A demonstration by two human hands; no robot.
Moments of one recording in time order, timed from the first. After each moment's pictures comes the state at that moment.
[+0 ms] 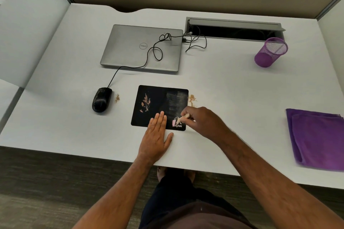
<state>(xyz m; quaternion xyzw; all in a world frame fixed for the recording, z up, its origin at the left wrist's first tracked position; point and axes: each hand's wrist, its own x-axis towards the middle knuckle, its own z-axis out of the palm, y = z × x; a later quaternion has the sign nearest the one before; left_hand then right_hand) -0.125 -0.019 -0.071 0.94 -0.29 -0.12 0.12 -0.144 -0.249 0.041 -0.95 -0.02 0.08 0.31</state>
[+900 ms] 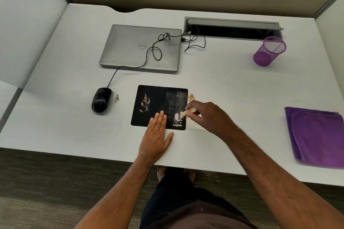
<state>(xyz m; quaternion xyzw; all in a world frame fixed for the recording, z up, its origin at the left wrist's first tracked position) -0.126 -0.020 -0.071 0.94 -0.29 -0.12 0.13 -0.143 -0.267 0.045 -0.94 0.00 0.05 0.33</state>
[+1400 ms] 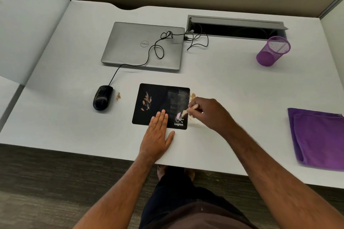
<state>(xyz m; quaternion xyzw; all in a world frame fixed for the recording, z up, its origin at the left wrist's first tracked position) -0.125 -0.019 -0.074 0.95 -0.28 -0.11 0.12 -0.131 -0.267 0.035 -0.92 0.07 0.06 0.37</state>
